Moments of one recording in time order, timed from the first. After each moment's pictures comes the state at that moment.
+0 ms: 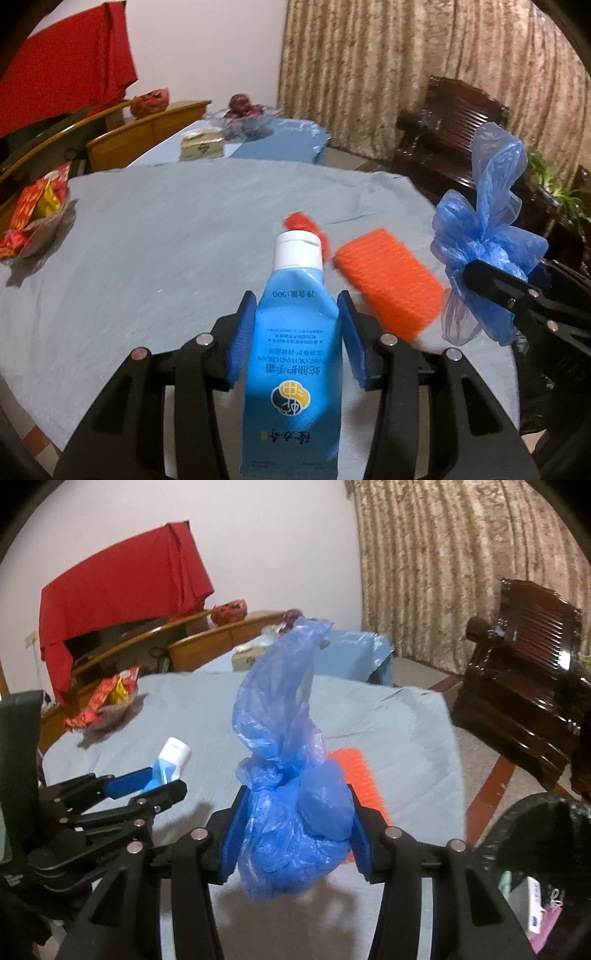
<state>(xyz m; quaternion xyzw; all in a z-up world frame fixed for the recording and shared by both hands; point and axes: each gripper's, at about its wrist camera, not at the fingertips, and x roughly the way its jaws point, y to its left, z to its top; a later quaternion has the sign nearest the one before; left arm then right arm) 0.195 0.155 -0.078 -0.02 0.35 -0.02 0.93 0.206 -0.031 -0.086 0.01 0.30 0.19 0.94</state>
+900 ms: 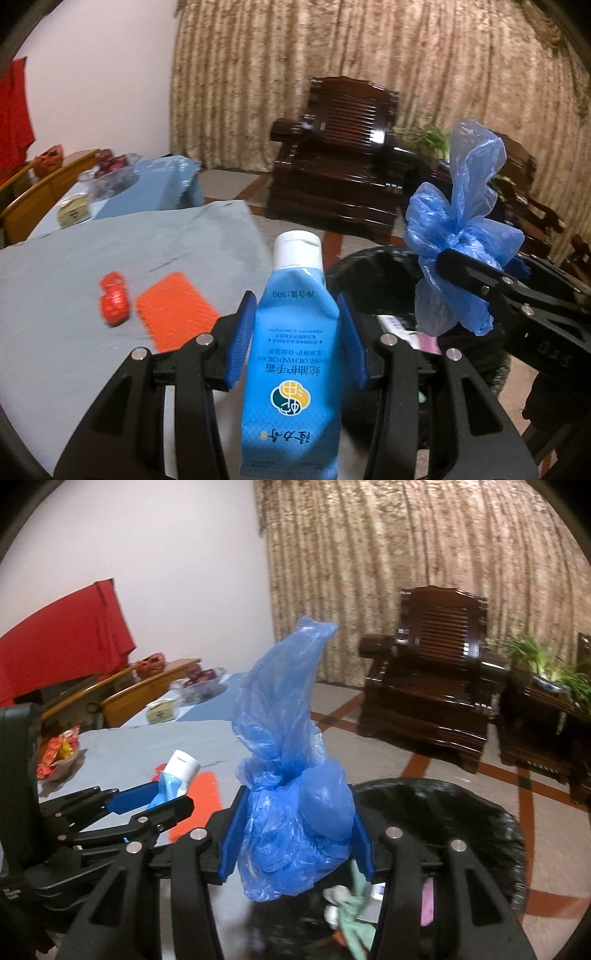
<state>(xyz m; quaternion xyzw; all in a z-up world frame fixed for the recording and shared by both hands) 0.174 -0.041 -0.035 0.02 0.31 -0.21 0.93 0.127 -0.215 -0.049 0.05 0.25 0.03 0.97</state>
